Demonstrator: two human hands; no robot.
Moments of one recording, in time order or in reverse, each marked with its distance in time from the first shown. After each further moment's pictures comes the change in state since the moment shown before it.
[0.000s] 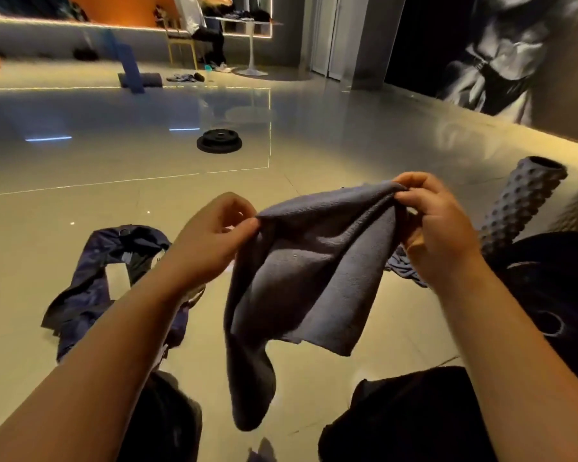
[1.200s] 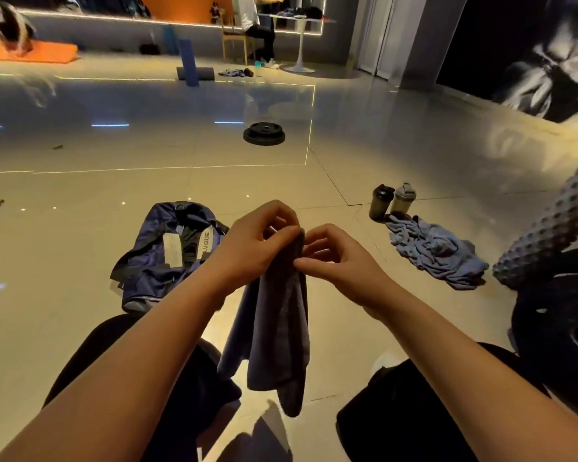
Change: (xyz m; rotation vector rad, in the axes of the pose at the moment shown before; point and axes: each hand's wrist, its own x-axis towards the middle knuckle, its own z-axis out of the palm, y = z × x) left_hand -0.067 -0.006 -0.009 0.134 0.015 0.065; right_hand -0.075 0.064 0.074 -0.483 -0.560 0.122
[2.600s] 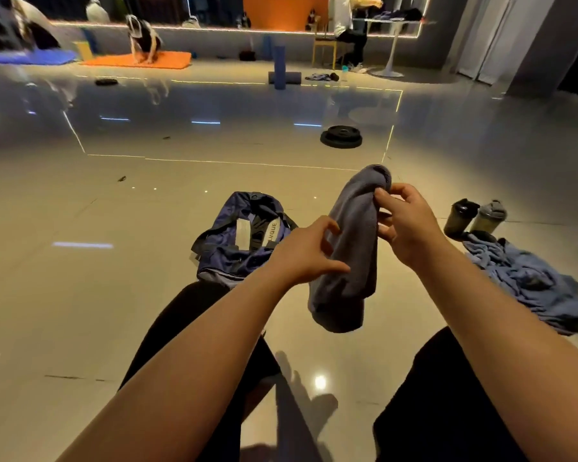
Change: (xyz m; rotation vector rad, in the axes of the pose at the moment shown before) left_hand -0.018 -0.017 0.008 0.373 -0.051 -0.290; right_hand 0.057 -0.024 -0.001 0.536 0.185 0.088
